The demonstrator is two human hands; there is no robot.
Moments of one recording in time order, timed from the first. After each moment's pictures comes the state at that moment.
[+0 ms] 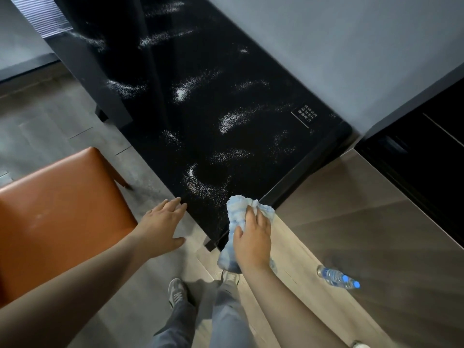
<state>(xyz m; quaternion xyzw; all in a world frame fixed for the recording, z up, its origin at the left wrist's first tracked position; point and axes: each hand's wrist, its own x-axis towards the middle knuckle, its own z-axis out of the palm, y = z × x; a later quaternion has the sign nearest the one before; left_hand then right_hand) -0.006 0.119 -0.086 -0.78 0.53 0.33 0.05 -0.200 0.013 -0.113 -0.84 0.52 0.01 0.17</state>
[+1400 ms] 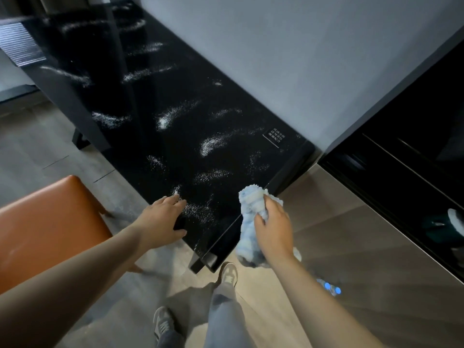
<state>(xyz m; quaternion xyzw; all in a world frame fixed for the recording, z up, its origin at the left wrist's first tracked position) 0.001 0.073 -0.033 -0.77 0.56 0.29 0.02 -0.228 -0.040 -0.011 -0.78 0.55 -0.14 0.26</state>
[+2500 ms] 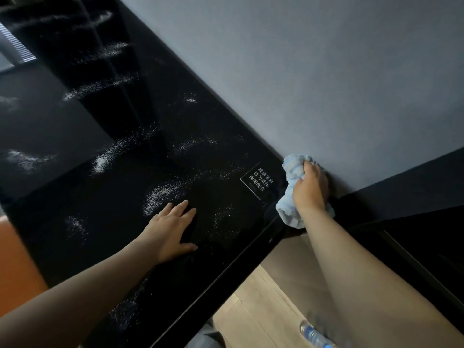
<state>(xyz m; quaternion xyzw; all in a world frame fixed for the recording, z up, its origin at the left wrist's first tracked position) -0.014 -0.190 -0.073 -0.78 0.52 0.35 0.05 -0.212 -0.454 -0.076 -0.78 0.58 -0.10 0.21</state>
